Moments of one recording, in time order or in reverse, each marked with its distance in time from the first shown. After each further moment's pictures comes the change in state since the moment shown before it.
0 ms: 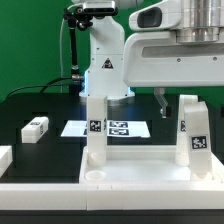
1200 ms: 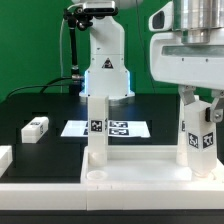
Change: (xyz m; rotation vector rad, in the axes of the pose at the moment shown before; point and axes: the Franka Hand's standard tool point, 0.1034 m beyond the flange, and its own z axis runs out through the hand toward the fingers) arm -0.004 -0.013 0.003 -0.001 0.029 0.951
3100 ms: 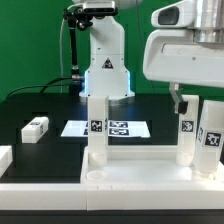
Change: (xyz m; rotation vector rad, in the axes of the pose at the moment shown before) arm -0.010 0.004 0.008 -0.057 0.049 -0.853
